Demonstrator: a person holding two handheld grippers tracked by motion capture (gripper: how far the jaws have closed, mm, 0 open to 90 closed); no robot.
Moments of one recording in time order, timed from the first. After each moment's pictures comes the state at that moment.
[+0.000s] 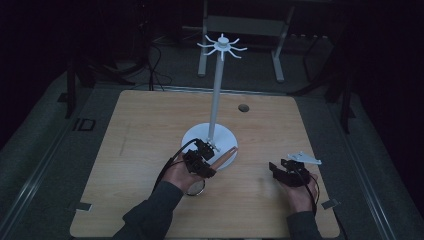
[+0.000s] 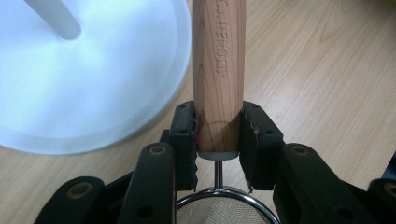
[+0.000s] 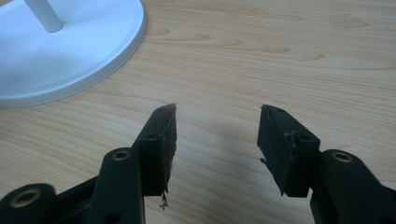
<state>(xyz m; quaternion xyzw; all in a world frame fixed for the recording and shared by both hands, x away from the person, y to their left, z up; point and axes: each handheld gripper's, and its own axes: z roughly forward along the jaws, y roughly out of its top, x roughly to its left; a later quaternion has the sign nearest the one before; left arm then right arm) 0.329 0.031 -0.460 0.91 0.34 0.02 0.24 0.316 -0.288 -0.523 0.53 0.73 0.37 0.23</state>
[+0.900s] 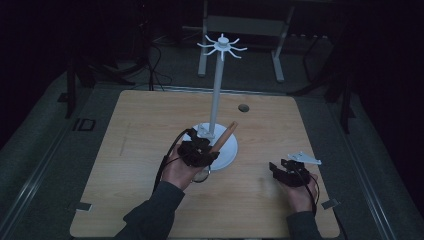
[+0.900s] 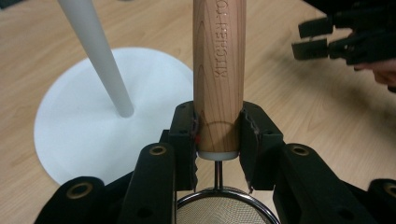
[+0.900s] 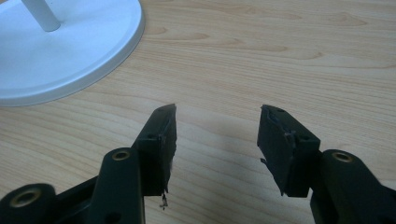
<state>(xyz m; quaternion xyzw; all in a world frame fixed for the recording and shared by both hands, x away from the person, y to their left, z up) 0.318 0.042 -0.418 0.84 0.37 0.12 0.37 0.316 -0.289 -0.524 0.53 0.73 0.36 0.23</state>
